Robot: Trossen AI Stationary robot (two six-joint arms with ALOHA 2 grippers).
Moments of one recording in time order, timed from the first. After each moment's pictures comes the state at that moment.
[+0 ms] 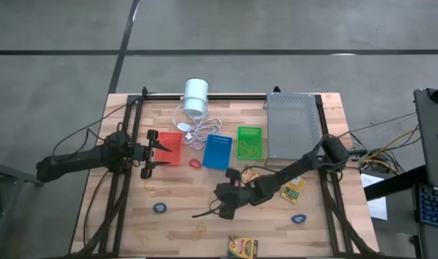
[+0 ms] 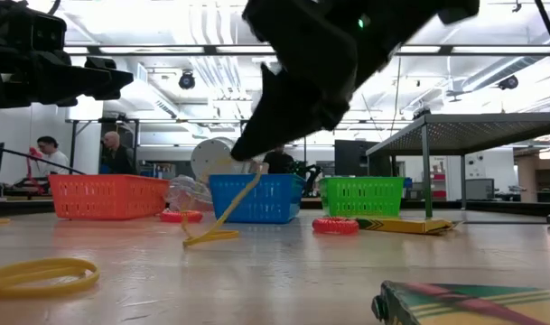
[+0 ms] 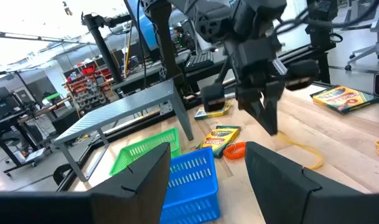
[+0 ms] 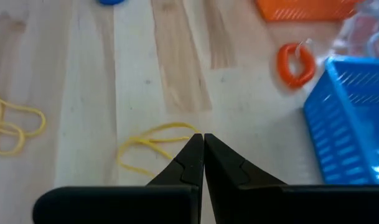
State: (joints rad) left arm 0.24 0.11 0.00 0.07 0.41 0.39; right arm 0.39 2.00 1.29 -0.10 0.47 0.38
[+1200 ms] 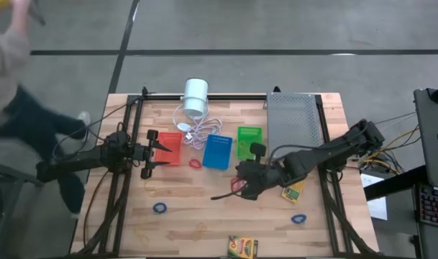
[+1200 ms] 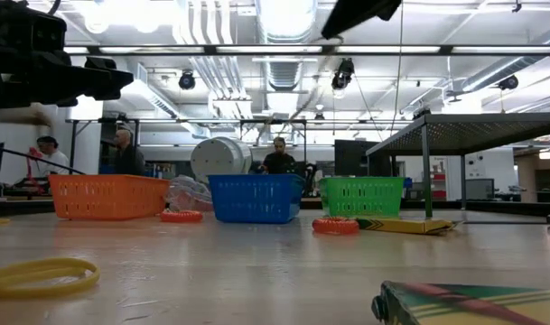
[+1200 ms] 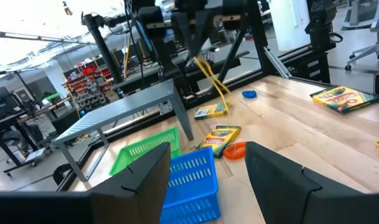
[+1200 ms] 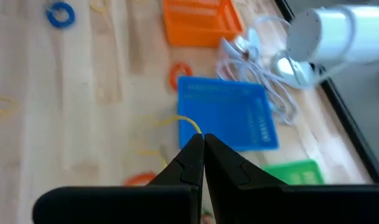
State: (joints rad) left arm 0.24 0.11 0.00 0.07 0.41 0.39; right arm 0.38 1.59 1.37 -0.72 0.59 0.34
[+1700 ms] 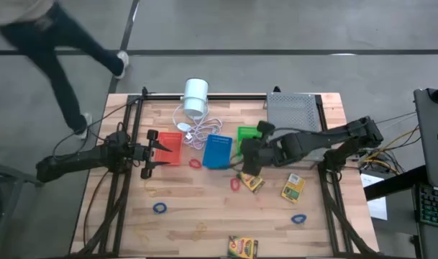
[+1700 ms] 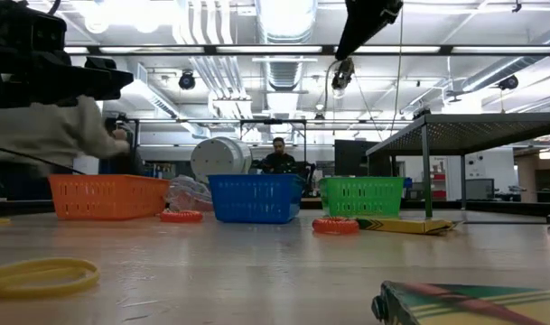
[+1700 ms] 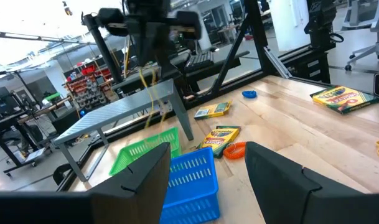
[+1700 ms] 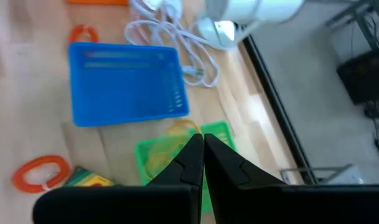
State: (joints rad) left arm 0.24 0.11 0.00 0.07 0.41 0.39; right arm 0.20 1.59 1.49 -1.01 0.65 0.34
